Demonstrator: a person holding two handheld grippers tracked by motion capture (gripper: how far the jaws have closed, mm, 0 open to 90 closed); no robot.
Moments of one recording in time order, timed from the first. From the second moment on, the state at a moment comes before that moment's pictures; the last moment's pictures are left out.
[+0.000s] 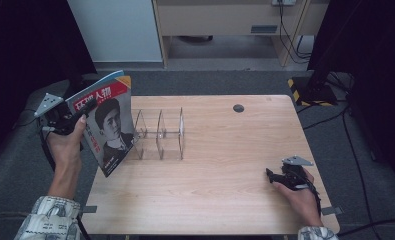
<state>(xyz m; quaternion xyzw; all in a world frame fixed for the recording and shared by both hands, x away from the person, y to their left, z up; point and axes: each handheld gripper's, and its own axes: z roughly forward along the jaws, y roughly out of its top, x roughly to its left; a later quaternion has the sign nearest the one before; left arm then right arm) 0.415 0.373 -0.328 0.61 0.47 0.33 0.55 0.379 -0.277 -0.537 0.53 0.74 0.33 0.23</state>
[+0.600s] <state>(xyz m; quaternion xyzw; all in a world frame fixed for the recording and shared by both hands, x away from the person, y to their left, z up) 0.426 0.363 -0.339 0.61 0.45 0.34 0.55 0.379 -0.277 -0.537 0.53 0.74 0.33 0.23</state>
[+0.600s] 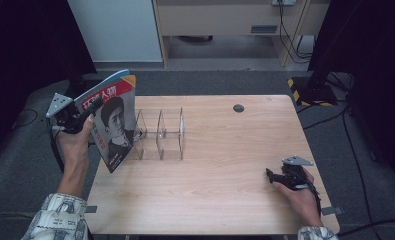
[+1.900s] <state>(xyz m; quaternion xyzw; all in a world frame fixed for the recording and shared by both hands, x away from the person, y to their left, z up) 0.426 0.363 -0.351 0.59 0.45 0.34 0.58 0.379 -0.277 -0.537 0.53 0.74 0.33 0.23</state>
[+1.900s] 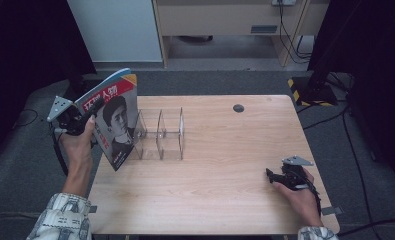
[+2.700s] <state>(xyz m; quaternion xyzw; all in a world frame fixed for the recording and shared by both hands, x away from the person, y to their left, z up) 0.423 0.363 -0.370 0.59 0.45 0.34 0.58 0.378 -0.277 -0.537 0.53 0.74 0.33 0.23</state>
